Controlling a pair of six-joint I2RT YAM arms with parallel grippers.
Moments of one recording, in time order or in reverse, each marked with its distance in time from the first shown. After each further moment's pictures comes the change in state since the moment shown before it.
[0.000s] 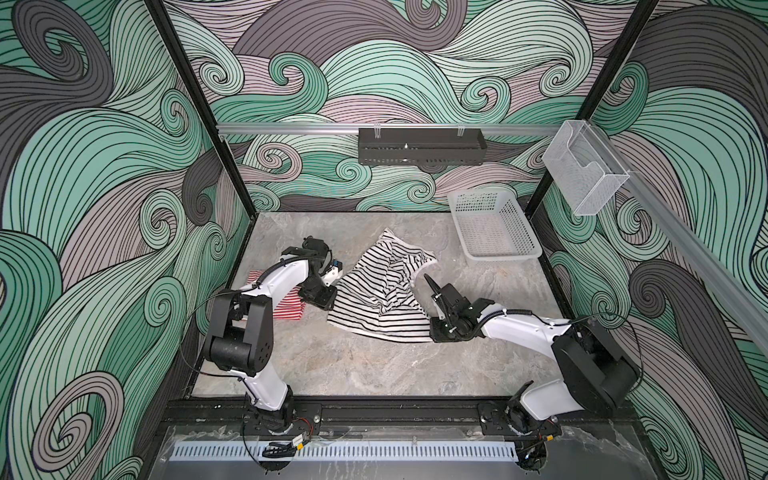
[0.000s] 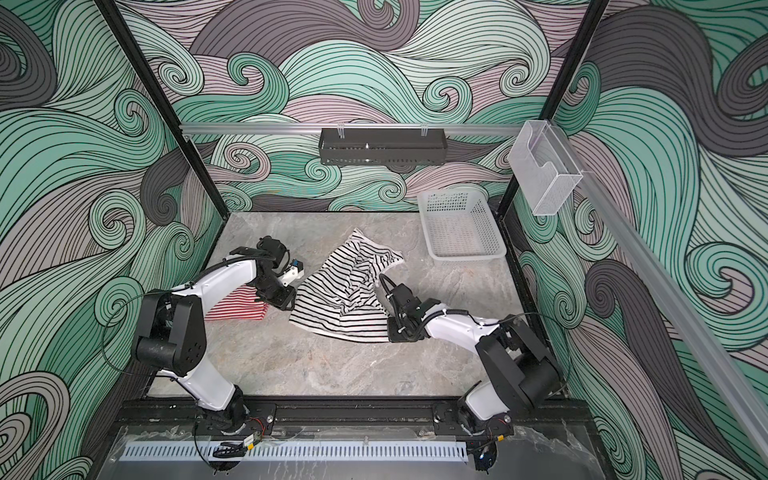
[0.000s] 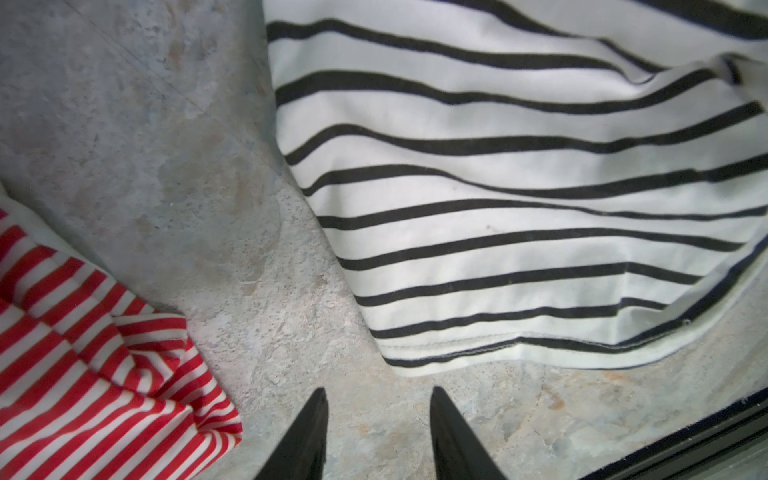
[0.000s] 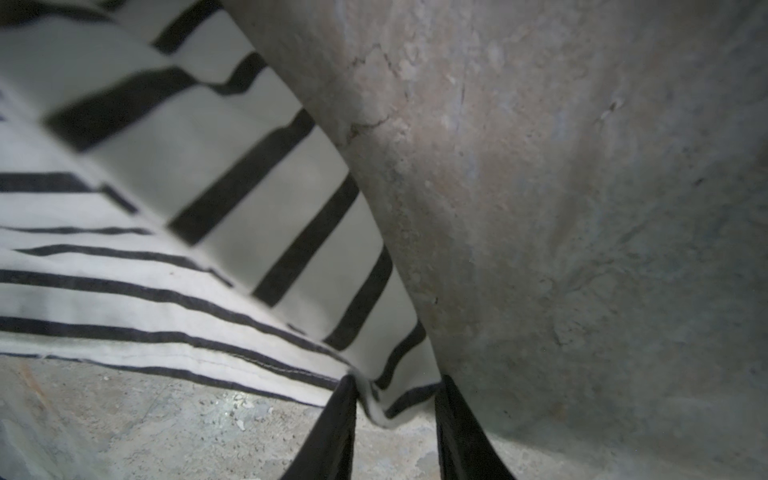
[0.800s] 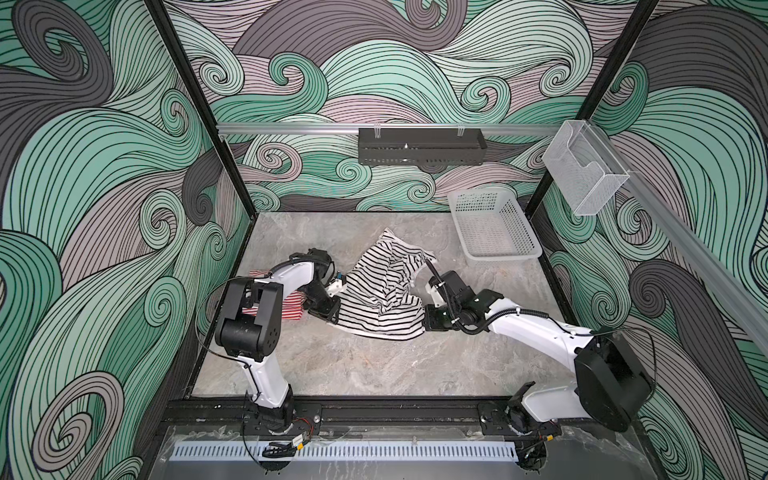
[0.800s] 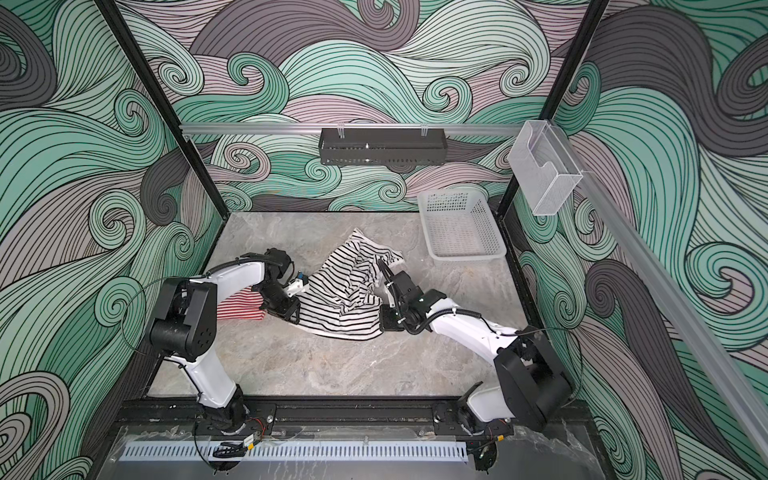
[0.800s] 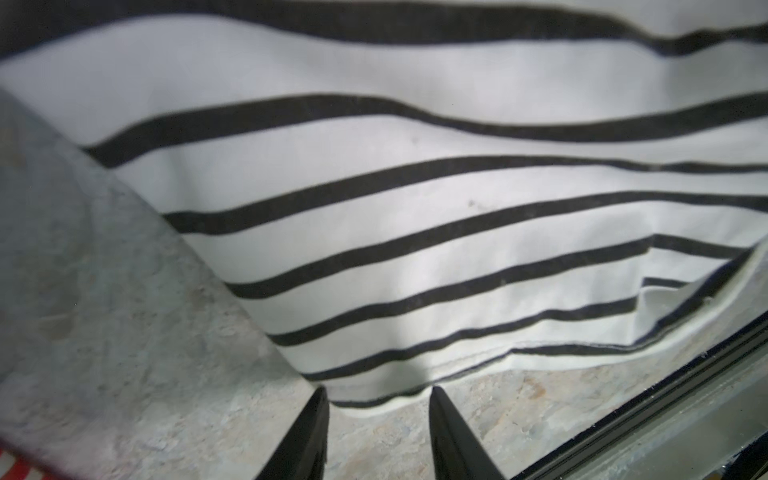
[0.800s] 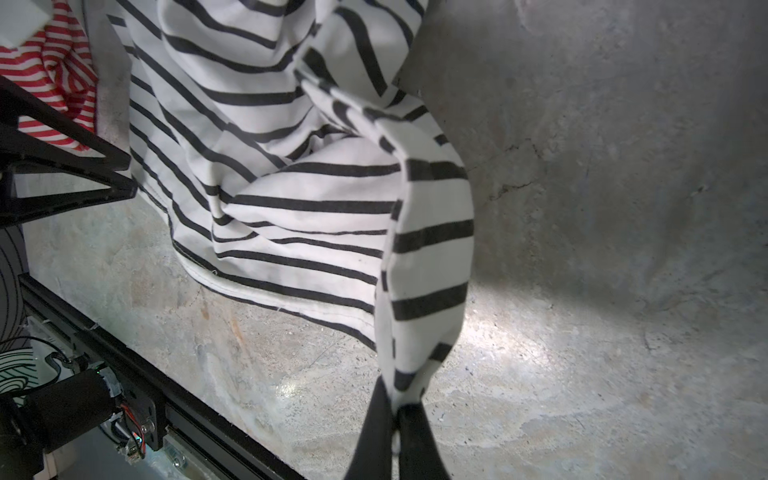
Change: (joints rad) left arm 0.000 0.124 -0.045 -0.006 0.108 0.041; right arm 0.002 -0.093 0.122 -0.061 -0.149 0.024
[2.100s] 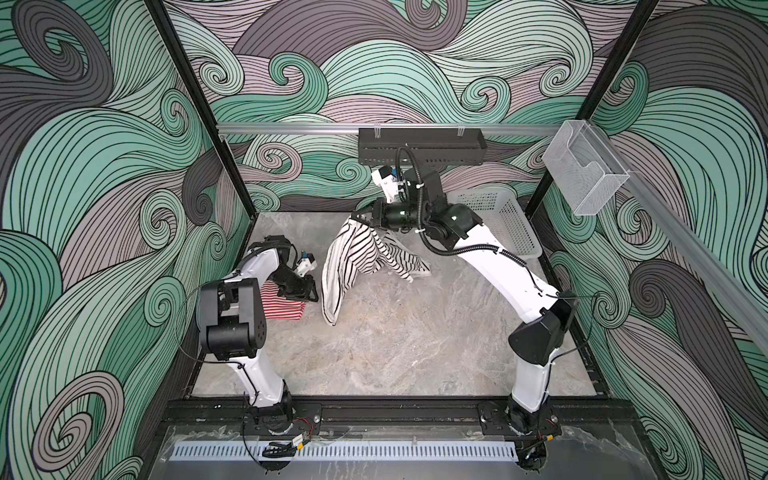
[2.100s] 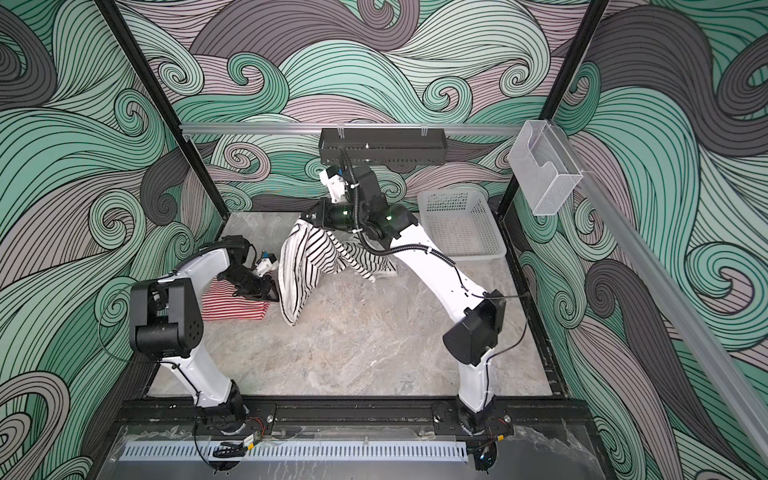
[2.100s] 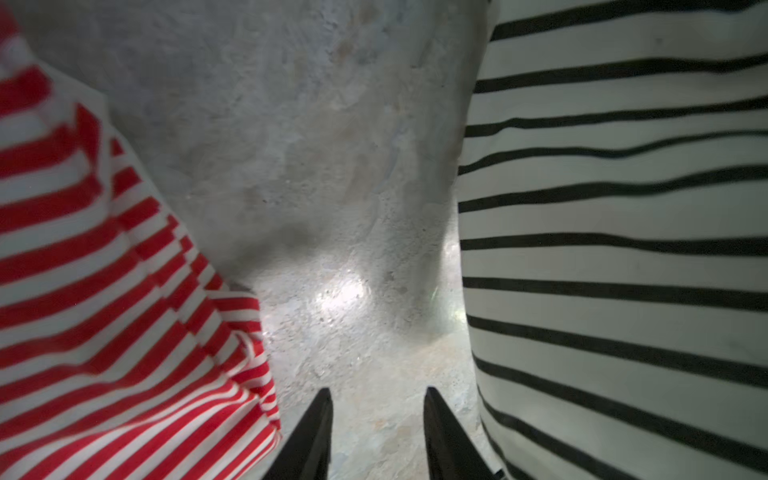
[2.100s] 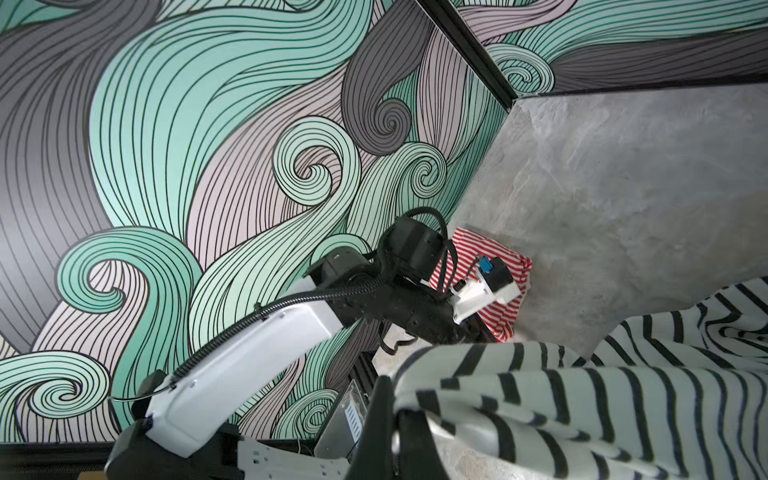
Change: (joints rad) left arm 0.294 -0.002 0.135 -0.069 0.190 0.032; right arm 0.032 0.501 1.299 -0.050 -0.289 0.123
